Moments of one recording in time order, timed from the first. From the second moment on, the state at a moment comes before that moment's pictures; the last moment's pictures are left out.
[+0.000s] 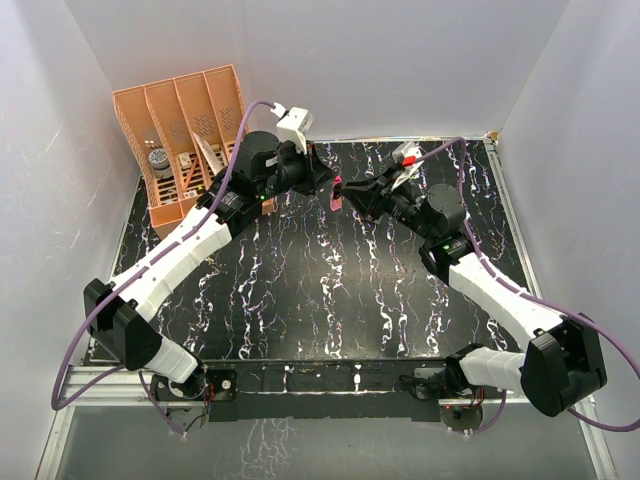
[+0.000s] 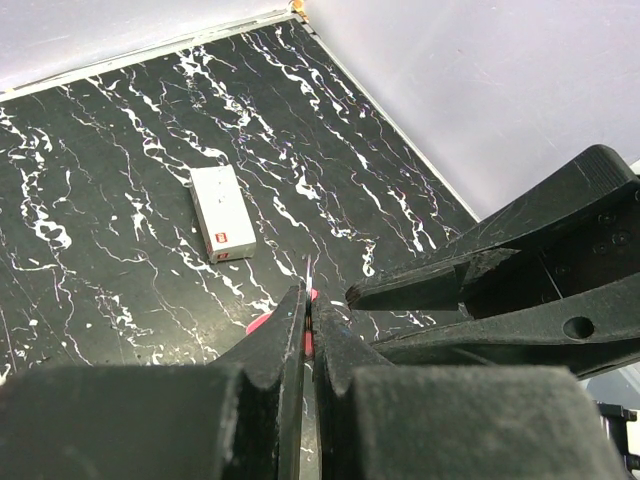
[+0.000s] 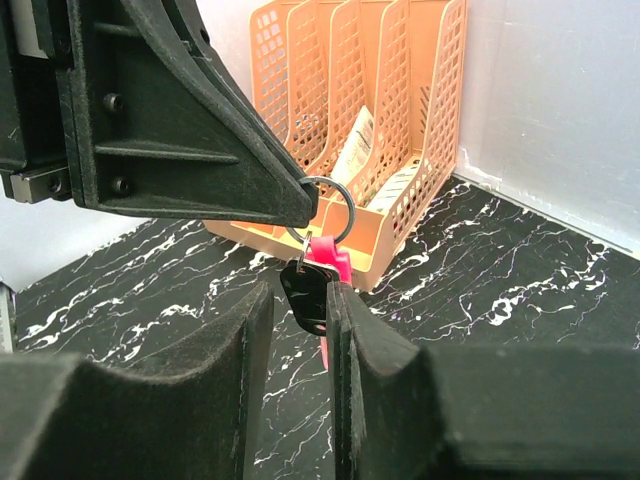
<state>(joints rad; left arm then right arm) -0.65 1.49 1.46 -0.21 0.20 -0.33 0.44 1.19 0.83 0.53 -0.44 0.24</state>
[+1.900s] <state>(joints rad) -0.67 1.52 1.49 -0.29 0.22 -0.33 0.44 1.23 0.84 0.53 -0.43 0.23</state>
